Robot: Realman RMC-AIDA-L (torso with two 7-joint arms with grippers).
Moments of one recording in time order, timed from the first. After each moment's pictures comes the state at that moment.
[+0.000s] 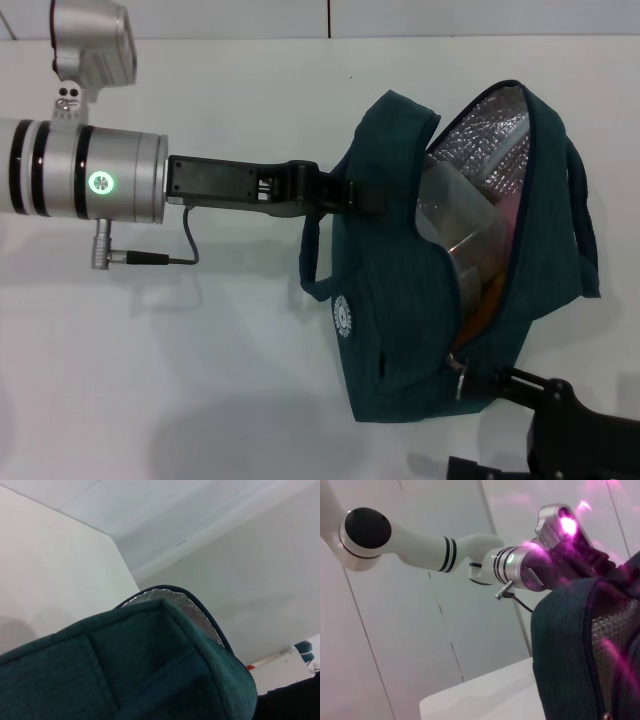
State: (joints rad) left arm -0.73 -2.08 0.76 0.56 1.97 1.71 -2.22; right arm 0.34 2.02 -1.31 -0.15 -1.37 -1.70 0.75
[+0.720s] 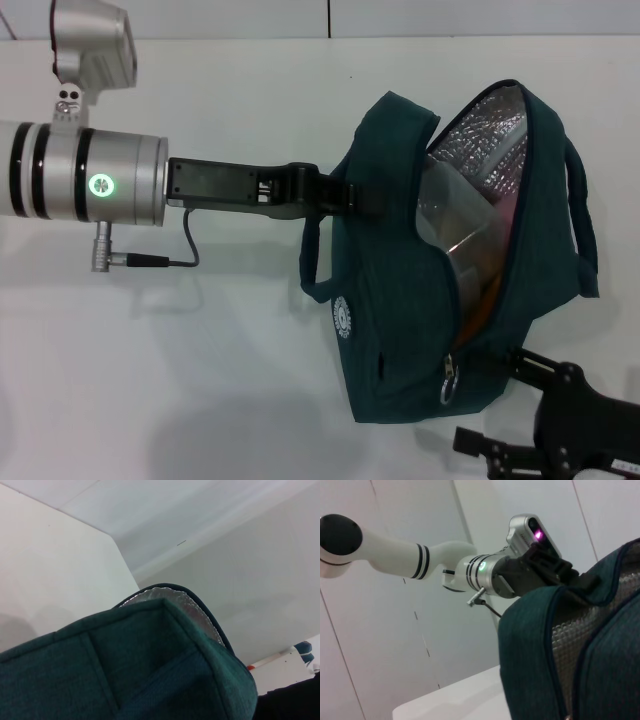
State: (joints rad) left arm -0.72 -2.08 0.76 0.56 1.97 1.71 -2.22; right arm 0.33 2.02 -1.28 -0.14 -1.34 -1.67 0.75
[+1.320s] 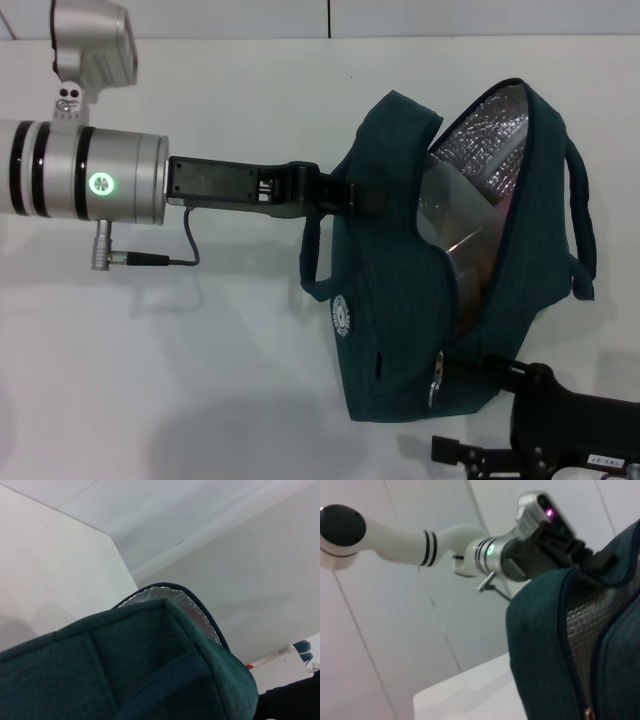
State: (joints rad) left arm -0.73 -2.08 0.76 0.56 1.97 1.71 -2.21; right arm 0.38 2.02 -1.34 -0.16 -1.35 -1.64 0.84
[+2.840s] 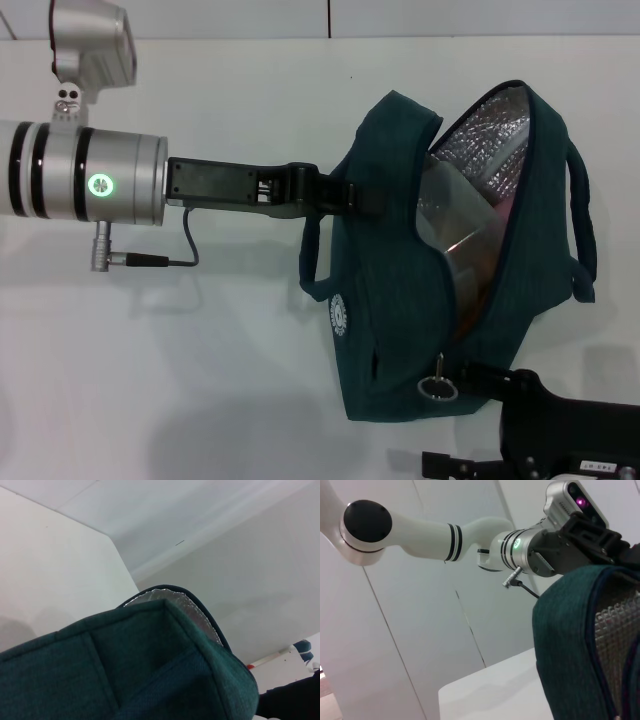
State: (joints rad) left arm -0.72 -2.08 0.76 0.56 1.97 1.71 -2.21; right arm 0.41 2.03 -1.39 -0.16 -1.34 -1.65 0.86
